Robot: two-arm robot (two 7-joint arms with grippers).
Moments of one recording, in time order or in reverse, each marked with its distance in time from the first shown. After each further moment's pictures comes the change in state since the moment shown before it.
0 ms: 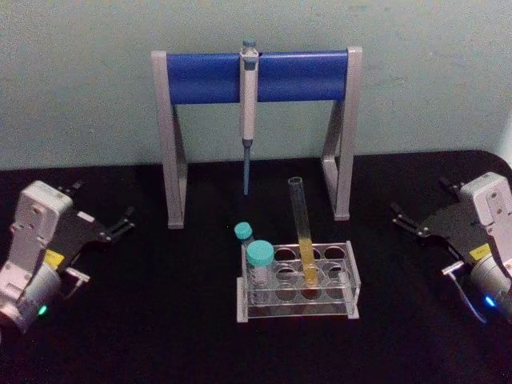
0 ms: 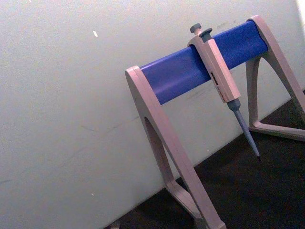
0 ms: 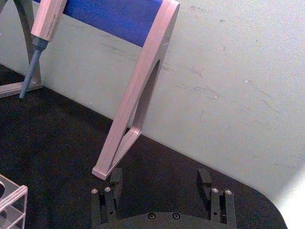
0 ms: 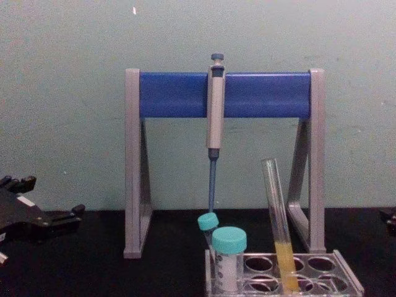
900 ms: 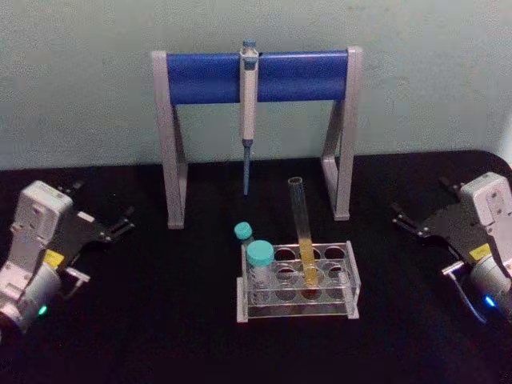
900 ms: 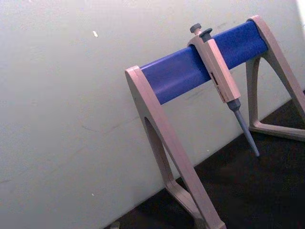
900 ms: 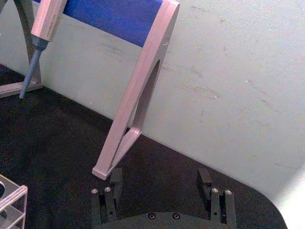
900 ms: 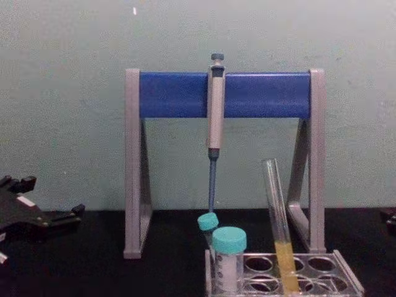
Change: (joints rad) left arm 0.000 0.000 0.000 0.000 0.000 0.000 0.000; right arm 0.000 0.000 0.000 0.000 0.000 0.000 0.000
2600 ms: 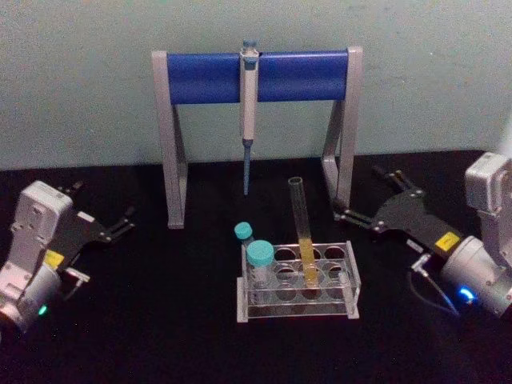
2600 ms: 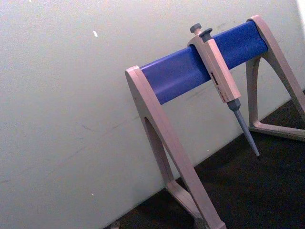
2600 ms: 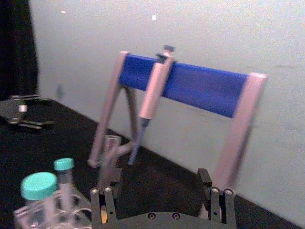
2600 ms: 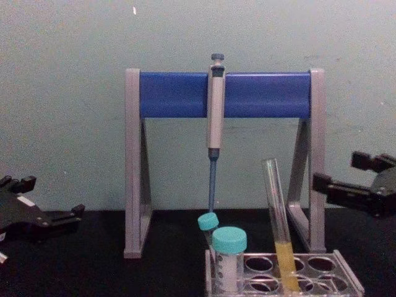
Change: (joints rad) left arm 0.000 0.000 0.000 0.000 0.000 0.000 0.000; right arm 0.008 -0.053 0.050 -0.058 0.205 -0.069 0.412
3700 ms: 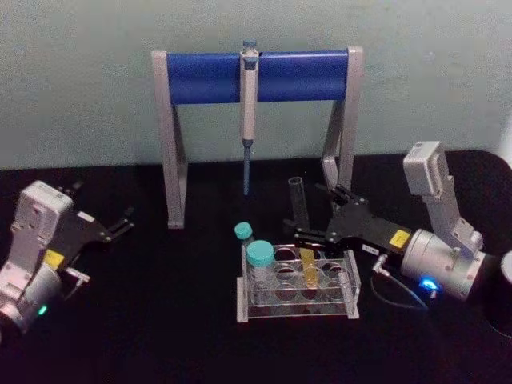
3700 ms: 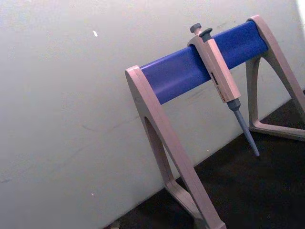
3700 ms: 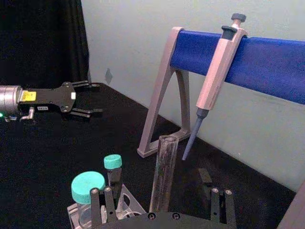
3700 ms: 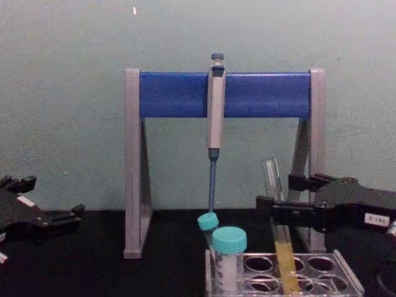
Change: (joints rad) left arm 0.000 0.000 0.000 0.000 0.000 0.000 0.000; right arm 0.126 -0.073 -0.065 0.084 0.000 0.167 0.203
